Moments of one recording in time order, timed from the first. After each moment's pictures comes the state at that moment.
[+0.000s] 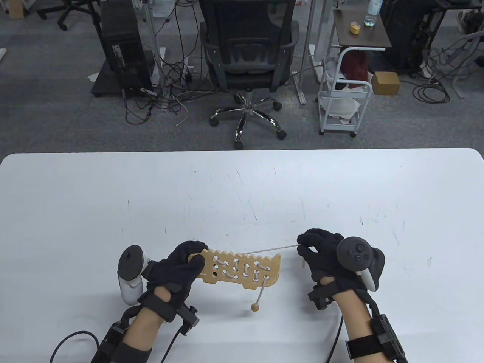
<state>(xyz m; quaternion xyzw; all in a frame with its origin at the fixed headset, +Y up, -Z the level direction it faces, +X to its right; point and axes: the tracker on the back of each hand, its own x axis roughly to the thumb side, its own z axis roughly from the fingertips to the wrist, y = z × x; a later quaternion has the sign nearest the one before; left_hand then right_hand) -0.212 -0.698 -0.313 -0.06 -0.19 0.69 0.70 0.200 -0.720 -0.350 0.06 -0.10 0.92 0.38</state>
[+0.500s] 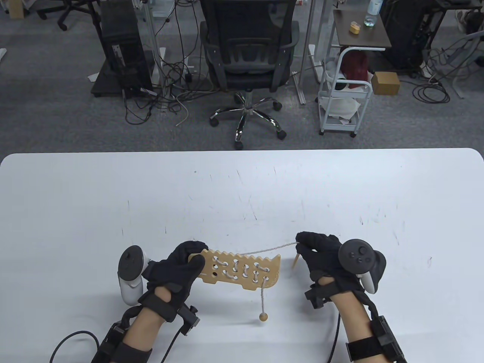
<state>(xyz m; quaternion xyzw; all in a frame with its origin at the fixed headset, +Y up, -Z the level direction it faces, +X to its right) -0.210 -0.699 -0.313 -0.06 -0.19 0.69 0.70 0.194 -0.715 -0.344 0.07 -0.13 0.88 0.44</state>
